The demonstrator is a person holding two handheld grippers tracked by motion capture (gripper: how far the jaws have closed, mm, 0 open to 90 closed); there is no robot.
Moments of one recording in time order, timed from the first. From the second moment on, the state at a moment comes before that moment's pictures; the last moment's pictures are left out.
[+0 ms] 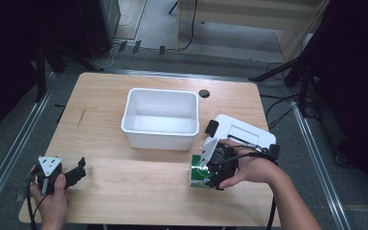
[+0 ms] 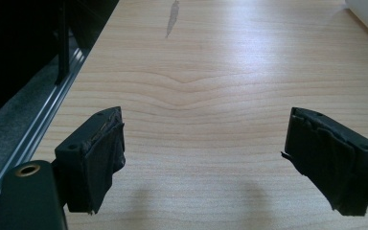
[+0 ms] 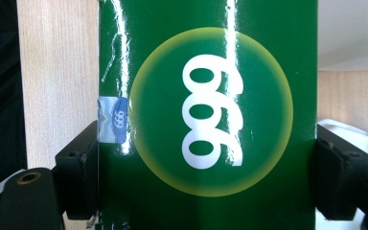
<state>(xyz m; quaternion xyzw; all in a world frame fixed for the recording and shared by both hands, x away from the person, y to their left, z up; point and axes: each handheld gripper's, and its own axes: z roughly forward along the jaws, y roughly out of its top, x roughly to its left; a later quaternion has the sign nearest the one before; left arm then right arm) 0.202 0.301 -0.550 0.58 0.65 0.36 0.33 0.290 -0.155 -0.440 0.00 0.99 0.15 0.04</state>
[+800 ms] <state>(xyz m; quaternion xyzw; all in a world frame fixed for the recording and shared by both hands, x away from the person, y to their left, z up) 0.202 0.300 -0.550 0.59 0.64 0.36 0.33 0.315 -0.179 -0.401 0.03 0.98 0.16 0.07</state>
